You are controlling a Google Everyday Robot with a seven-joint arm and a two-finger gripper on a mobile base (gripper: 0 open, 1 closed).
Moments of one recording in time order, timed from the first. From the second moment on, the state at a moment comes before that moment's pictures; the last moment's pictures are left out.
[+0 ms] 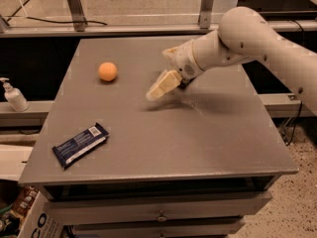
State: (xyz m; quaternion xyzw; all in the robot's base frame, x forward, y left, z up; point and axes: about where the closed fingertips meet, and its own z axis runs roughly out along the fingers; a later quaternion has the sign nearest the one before) arm 0.652 -0.001 0.848 -0.56 0.69 0.22 0.40
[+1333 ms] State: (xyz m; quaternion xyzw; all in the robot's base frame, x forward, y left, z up) arm 0.687 0.130 0.837 -0.55 0.64 0.33 0.43
